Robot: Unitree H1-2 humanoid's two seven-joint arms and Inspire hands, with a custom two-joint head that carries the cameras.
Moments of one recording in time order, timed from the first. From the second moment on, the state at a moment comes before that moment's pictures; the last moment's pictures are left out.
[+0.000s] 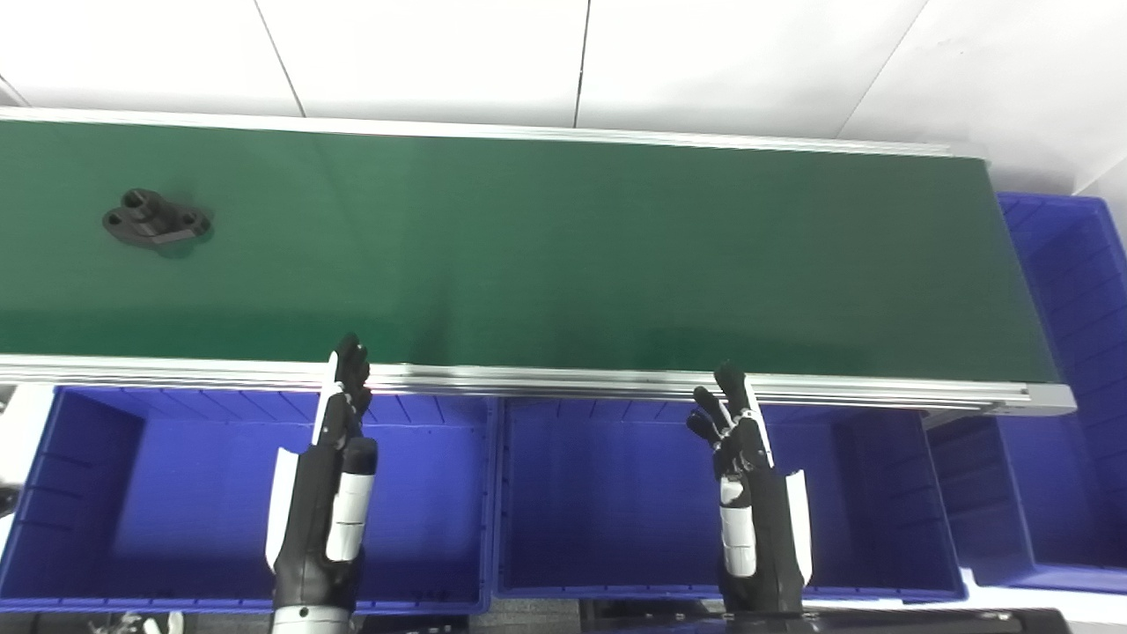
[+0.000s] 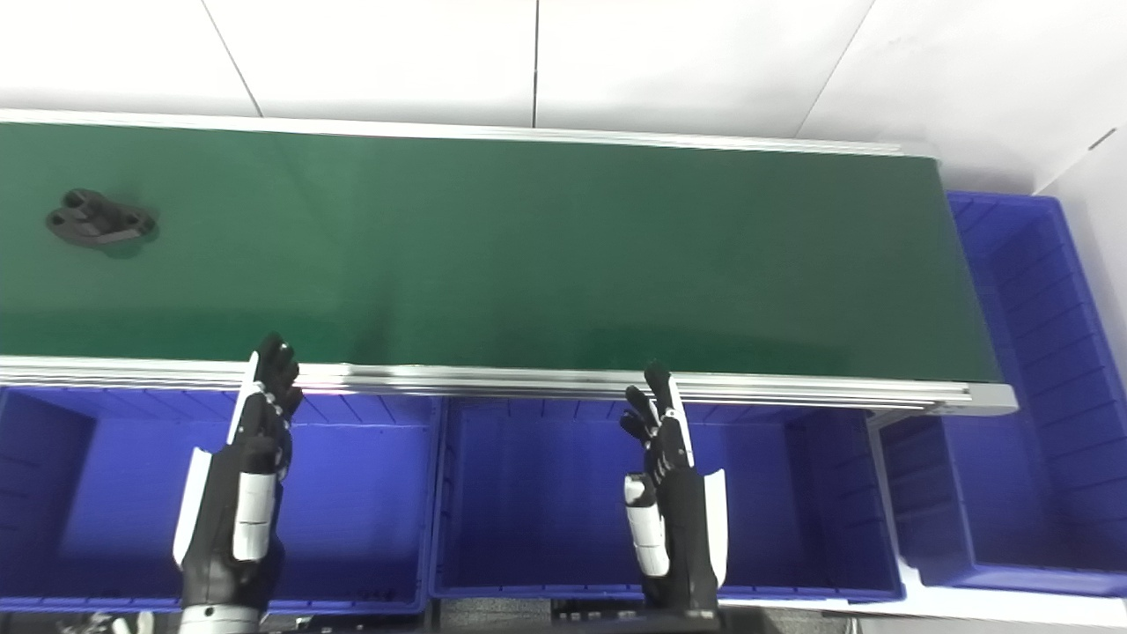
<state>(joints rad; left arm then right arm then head) 0.72 -0.05 -0.24 -0.42 0.17 -0.15 0.01 0.73 0.08 0.31 -0.24 -0.18 -0.37 -0.19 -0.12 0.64</state>
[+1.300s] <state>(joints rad) 0.65 -0.11 -0.24 -0.16 0.21 -0.36 0.10 0.68 0.03 0.27 -0.14 -0.08 -0.41 -0.16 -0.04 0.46</state>
